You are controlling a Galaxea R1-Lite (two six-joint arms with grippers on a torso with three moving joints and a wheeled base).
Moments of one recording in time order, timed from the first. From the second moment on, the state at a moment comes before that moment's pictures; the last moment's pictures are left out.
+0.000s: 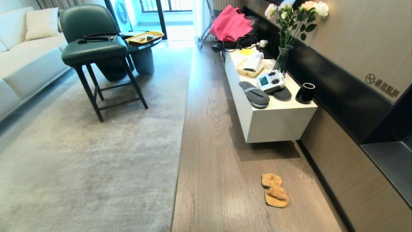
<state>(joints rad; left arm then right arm) 0.00 0.00 0.00 0.00 0.01 0.00 0.01 0.00 0.00 0.00 0.05 -0.06</state>
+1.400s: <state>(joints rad) 0.00 0.00 0.00 0.00 0.01 0.00 0.01 0.00 0.00 0.00 0.05 -0.06</state>
